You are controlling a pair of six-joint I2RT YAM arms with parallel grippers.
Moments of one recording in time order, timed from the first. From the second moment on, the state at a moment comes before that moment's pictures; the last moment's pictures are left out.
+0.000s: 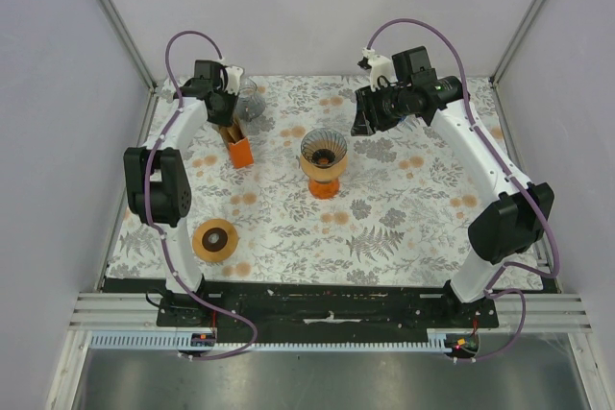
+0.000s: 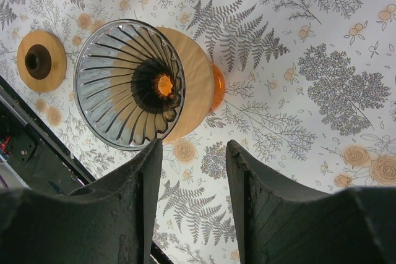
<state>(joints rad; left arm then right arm) -0.08 2.00 1.70 -0.61 0.06 0.26 0.35 1.72 1.78 -0.89 -0.44 -0.03</state>
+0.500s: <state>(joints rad) -0.08 2.00 1.70 -0.60 0.05 0.26 0.35 1.72 1.77 -0.89 -0.44 -0.03</state>
